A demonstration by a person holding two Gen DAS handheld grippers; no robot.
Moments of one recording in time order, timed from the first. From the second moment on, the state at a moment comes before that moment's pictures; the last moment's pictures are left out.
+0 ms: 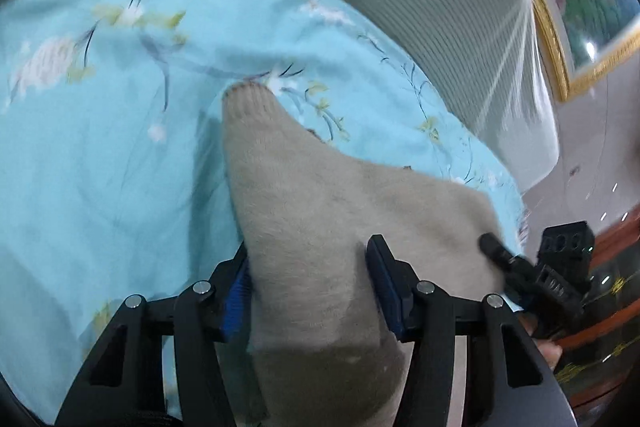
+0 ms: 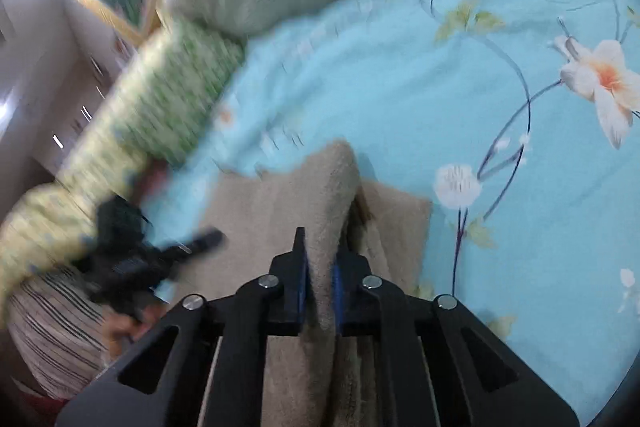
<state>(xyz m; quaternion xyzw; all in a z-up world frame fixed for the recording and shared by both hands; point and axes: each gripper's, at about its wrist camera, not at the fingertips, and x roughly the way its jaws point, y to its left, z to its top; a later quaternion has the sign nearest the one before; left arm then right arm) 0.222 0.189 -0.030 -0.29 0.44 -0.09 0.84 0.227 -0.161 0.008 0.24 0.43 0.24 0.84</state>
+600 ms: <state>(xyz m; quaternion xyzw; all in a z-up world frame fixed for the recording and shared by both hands) 0.130 0.194 -0.007 -0.24 0.44 -0.05 0.87 0.152 -0.174 0.017 0.19 0.43 0.19 0.86</state>
